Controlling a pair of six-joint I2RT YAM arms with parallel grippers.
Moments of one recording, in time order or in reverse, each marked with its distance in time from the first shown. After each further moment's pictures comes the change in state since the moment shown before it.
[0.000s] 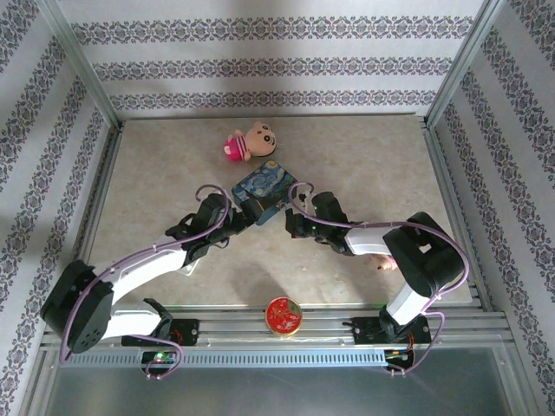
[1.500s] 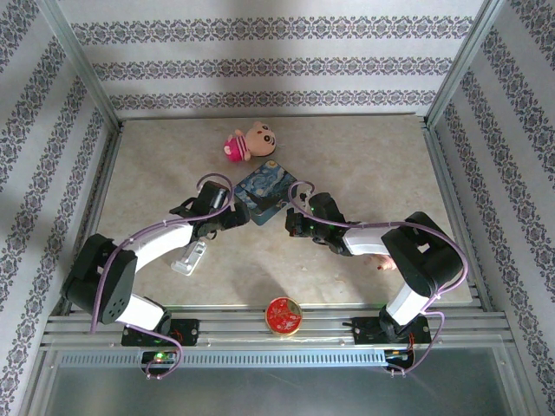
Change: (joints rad) left arm 0.149 0.232 0.132 -0.192 0.008 0.371; right arm 0.021 0.007 0.013 -0.016 0.077 0.074
